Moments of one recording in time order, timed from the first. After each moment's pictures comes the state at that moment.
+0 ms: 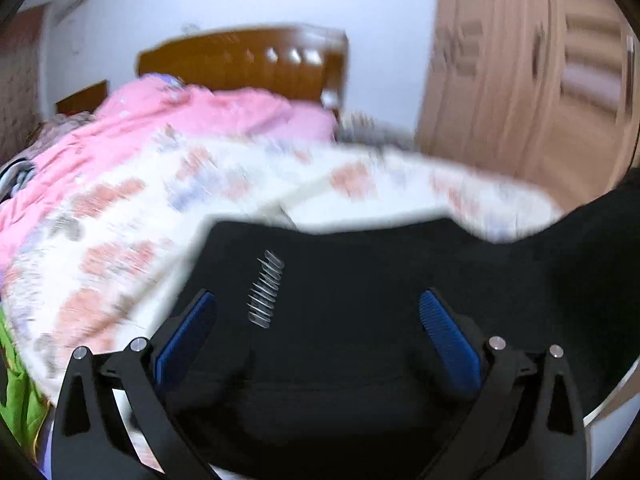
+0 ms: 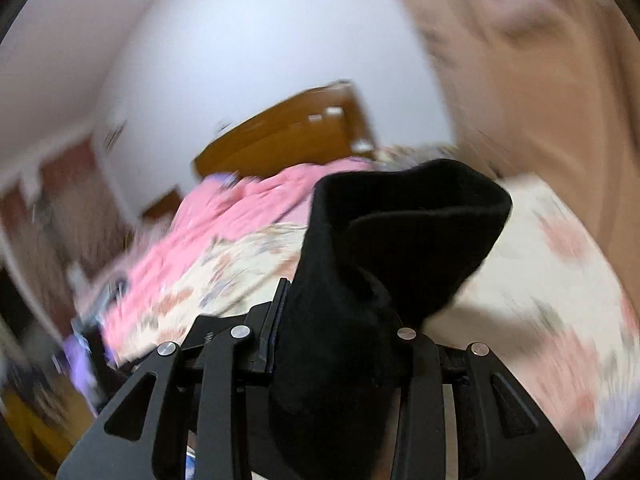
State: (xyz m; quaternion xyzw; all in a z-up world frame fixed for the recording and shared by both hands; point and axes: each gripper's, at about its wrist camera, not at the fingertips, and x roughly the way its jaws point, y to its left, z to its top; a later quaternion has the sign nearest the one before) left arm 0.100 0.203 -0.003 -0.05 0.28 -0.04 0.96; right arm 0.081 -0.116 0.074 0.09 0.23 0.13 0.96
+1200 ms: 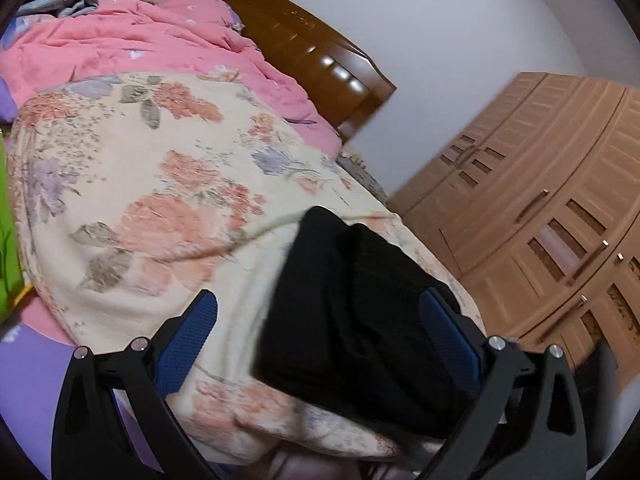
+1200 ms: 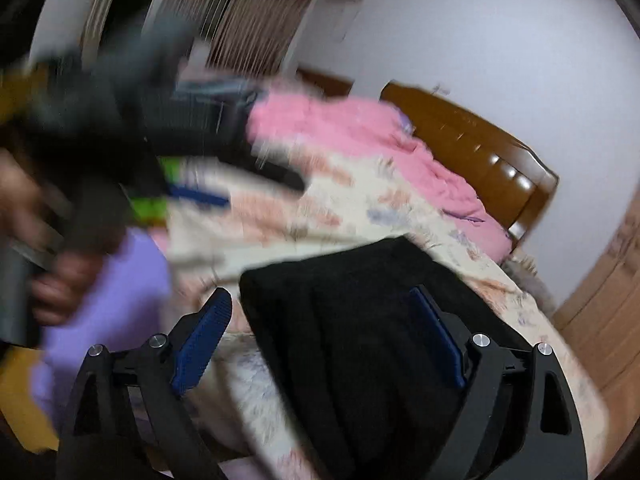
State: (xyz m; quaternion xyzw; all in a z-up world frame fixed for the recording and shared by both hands) left arm 0.036 0.379 -0.033 -0.33 0.28 -0.11 0.90; right arm 0.017 0.107 -0.001 -0.22 0.18 0.34 0.90
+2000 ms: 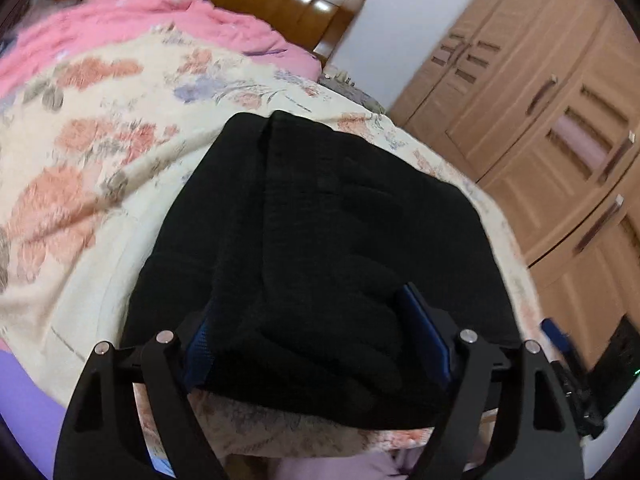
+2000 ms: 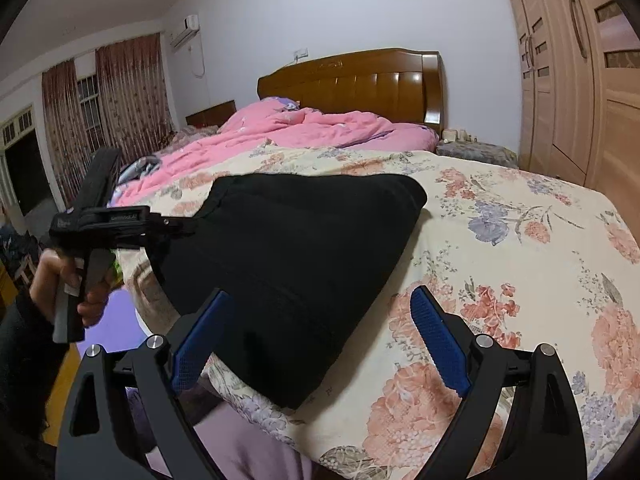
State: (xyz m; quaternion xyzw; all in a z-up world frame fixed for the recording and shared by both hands) left arm 0.094 0.265 -0.053 -0.18 0.40 -0.13 0.89; right arm 0.027 -0.088 -0.044 -0.01 0.28 0.22 0.94
